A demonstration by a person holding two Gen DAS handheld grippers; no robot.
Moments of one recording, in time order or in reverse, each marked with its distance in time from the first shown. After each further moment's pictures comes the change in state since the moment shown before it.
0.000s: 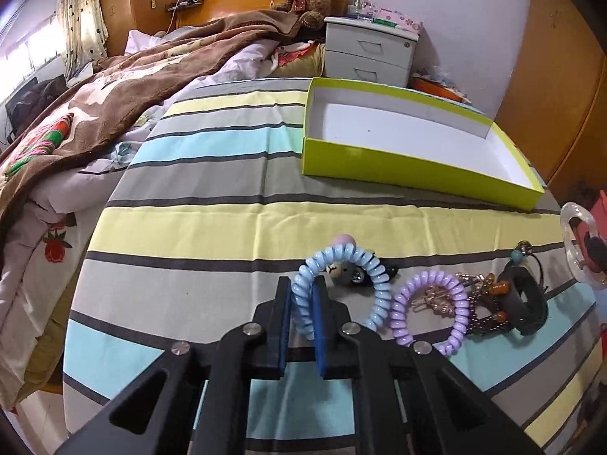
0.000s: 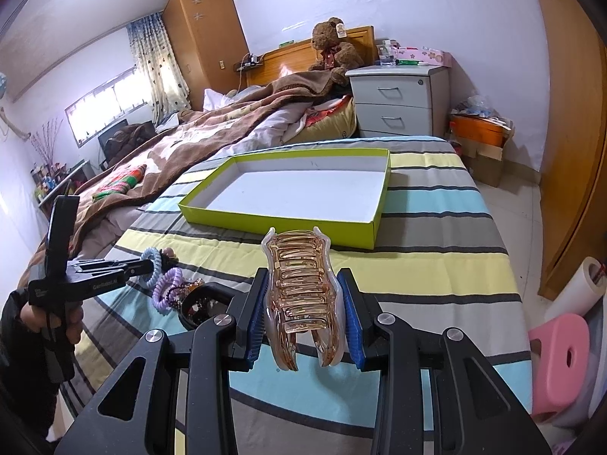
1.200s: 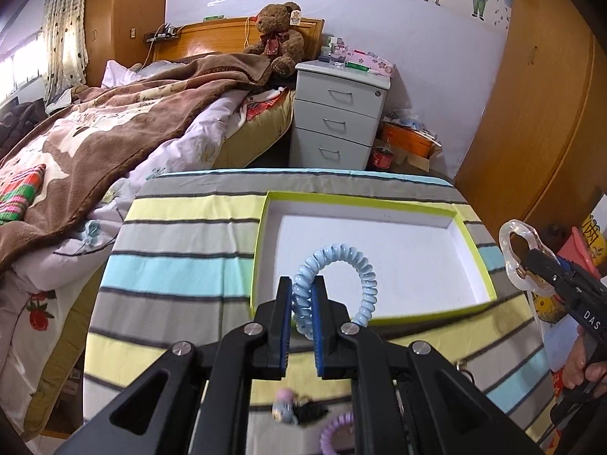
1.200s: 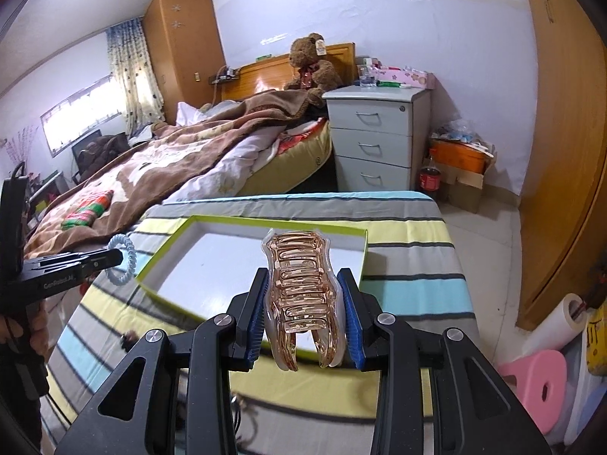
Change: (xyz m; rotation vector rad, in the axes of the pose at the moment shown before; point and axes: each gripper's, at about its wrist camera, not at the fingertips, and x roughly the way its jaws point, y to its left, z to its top) left arm -0.016 -0.019 0.106 0.020 -0.127 -0.105; right arm 0.047 -0.014 0.093 0.008 -0.032 -0.118
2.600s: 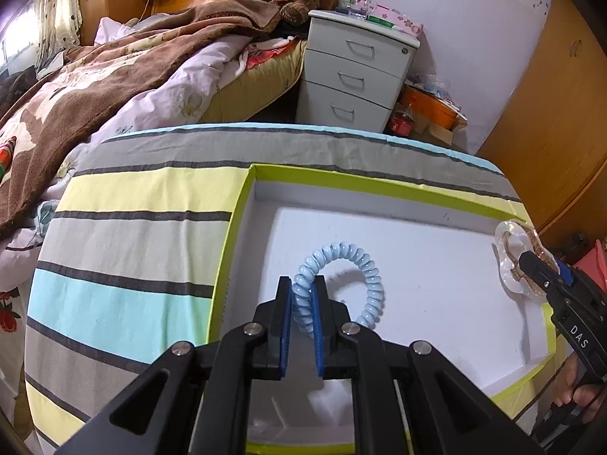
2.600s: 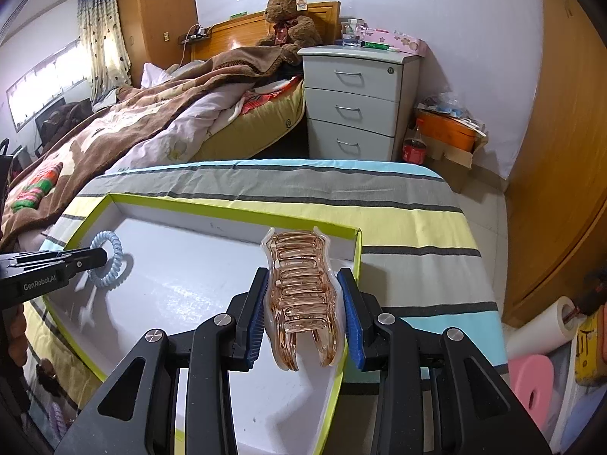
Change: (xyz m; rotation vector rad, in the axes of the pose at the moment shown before) left arm 0.120 0.000 0.023 -0.062 0.176 0.010; right arm 0.101 -0.015 0.011 -0.040 0.130 -0.132
